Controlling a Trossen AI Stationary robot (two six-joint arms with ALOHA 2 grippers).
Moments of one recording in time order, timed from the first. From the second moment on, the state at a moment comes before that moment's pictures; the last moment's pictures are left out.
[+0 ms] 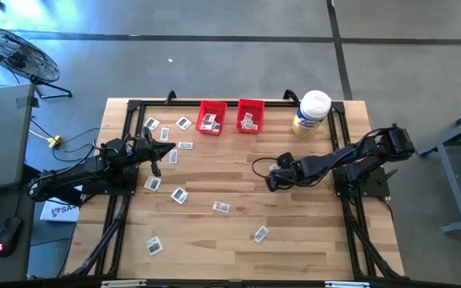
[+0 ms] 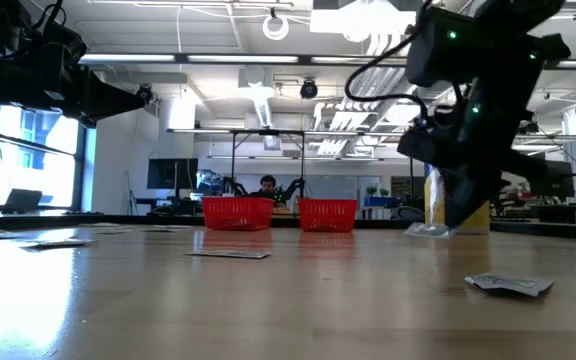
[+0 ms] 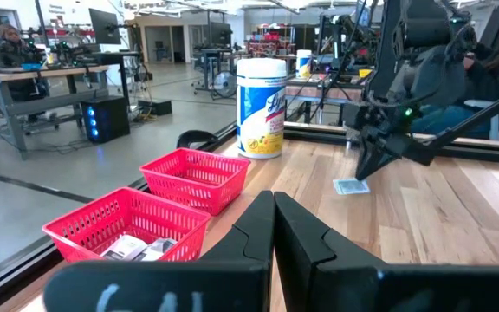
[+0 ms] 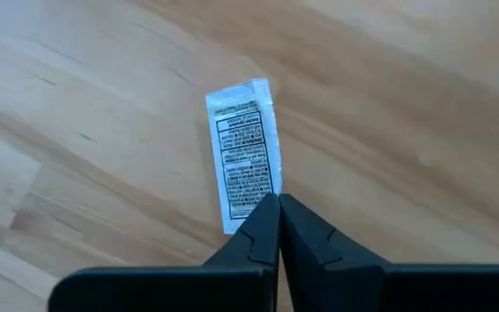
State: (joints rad) left arm 0.30 0.01 0.01 0.02 -0.04 0.00; right arm 0.12 1.54 0.75 -0.58 0.38 1.23
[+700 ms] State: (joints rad) left arm 0.30 0.01 0.01 0.02 -0.04 0.00; right arm -0.14 1.63 1.08 -0.52 0.56 0.95
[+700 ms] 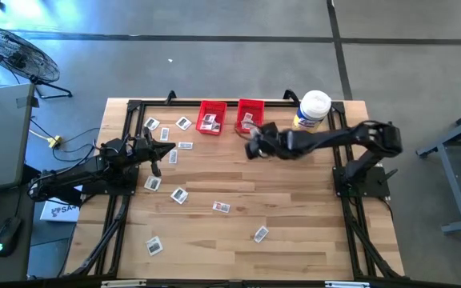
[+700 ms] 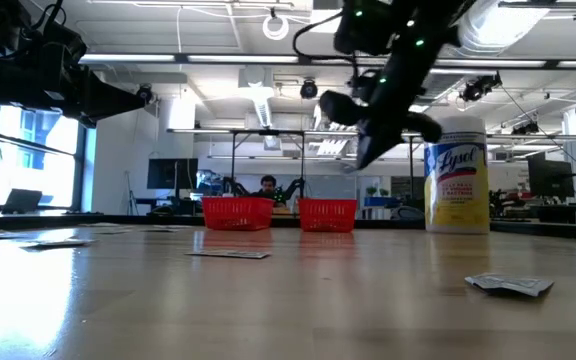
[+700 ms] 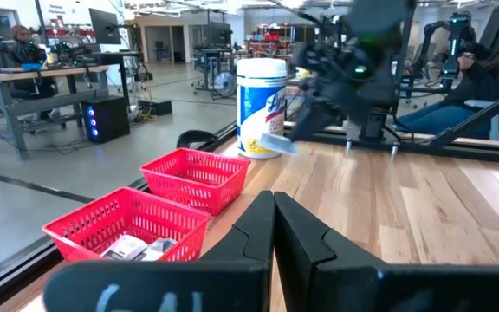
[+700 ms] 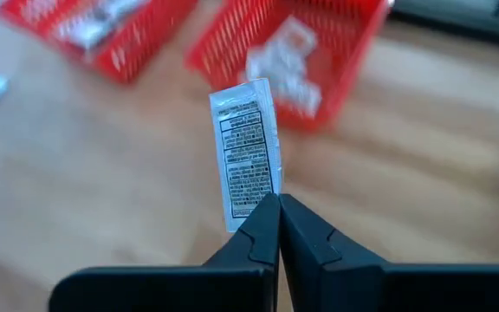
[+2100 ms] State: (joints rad) left arm 0.30 0.01 0.01 0.02 -0.04 0.00; right arm 0.15 1.81 1.23 -0.28 0.34 0.41
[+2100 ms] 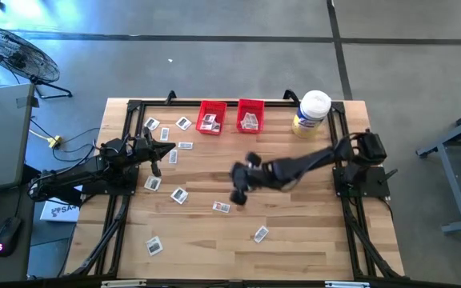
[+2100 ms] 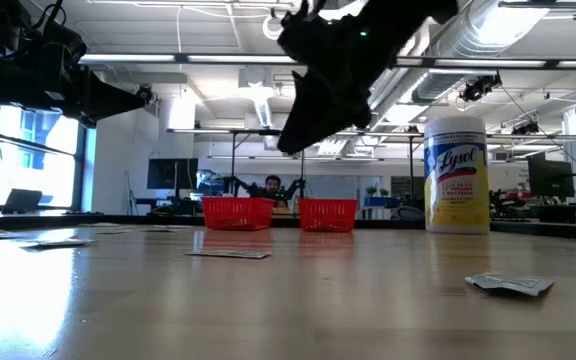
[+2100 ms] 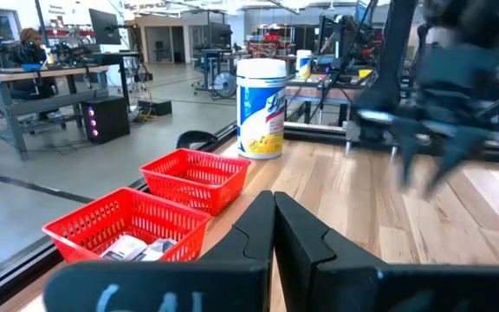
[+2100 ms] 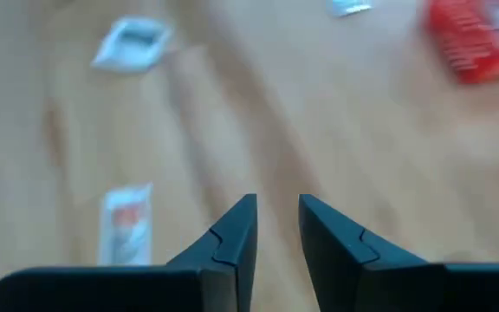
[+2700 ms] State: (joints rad) left arm 0.30 0.01 0.01 0.02 -0.04 0.00; right arm 0.22 2.09 1.21 0.21 0.23 0.26
